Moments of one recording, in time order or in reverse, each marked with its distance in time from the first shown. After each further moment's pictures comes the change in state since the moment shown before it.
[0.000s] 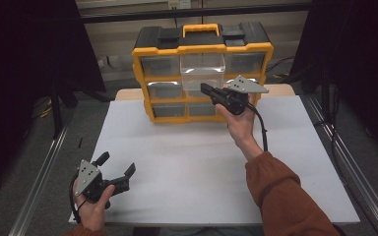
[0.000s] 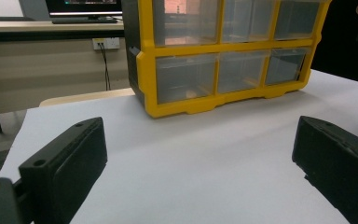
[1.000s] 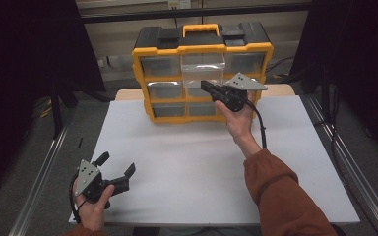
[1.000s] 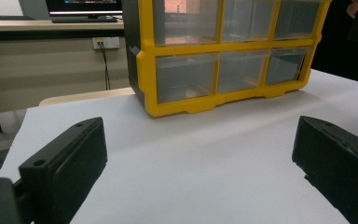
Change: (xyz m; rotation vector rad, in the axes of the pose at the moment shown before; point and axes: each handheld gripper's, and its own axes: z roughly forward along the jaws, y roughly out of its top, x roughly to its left) left arm 0.000 0.000 0.000 0.001 0.000 -0.002; right arm -0.008 -0.001 0.008 -0.005 -0.020 0.014
